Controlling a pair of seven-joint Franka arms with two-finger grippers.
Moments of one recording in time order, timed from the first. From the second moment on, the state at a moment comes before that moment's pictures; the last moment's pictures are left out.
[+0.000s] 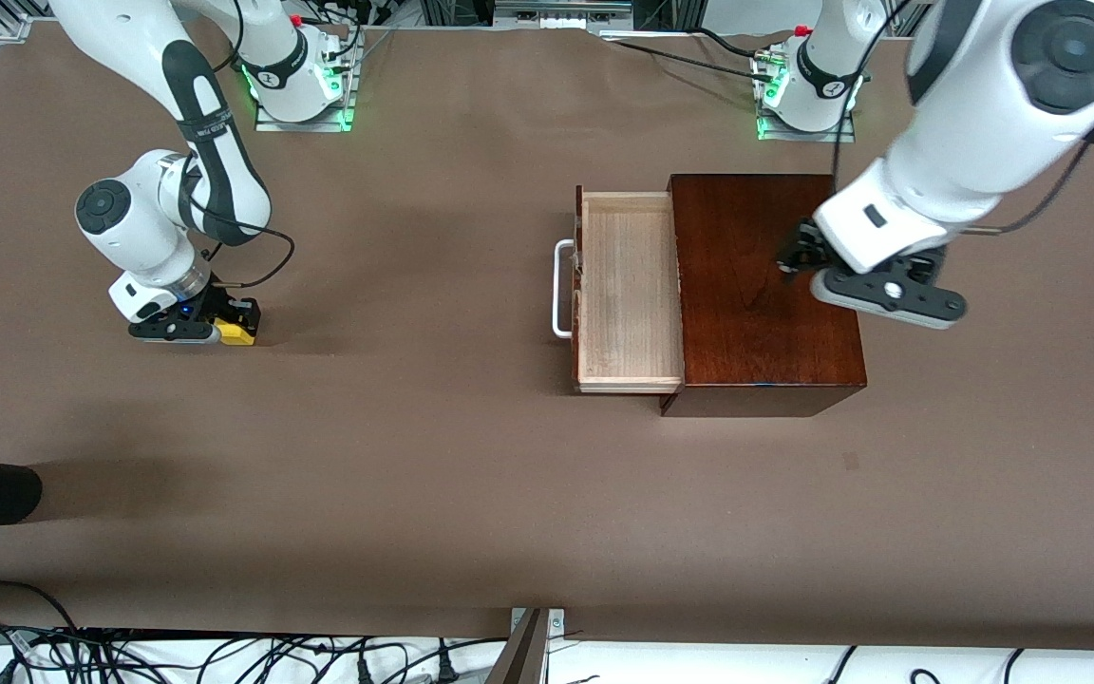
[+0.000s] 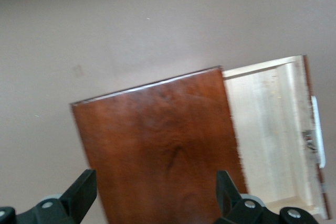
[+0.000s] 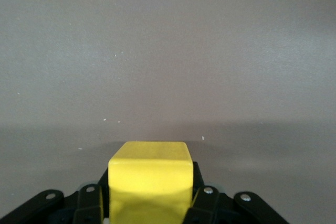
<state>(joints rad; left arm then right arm) -0.30 0.21 -0.07 -1.45 0.00 1.64 -0.17 0.57 0.35 -0.54 -2.39 0.43 2.78 -0.33</state>
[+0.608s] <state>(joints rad) -0.56 0.36 -0.14 -1.45 0.00 1.81 -0.75 0.57 0.40 -0.54 -2.38 0.63 2.78 -0.51</state>
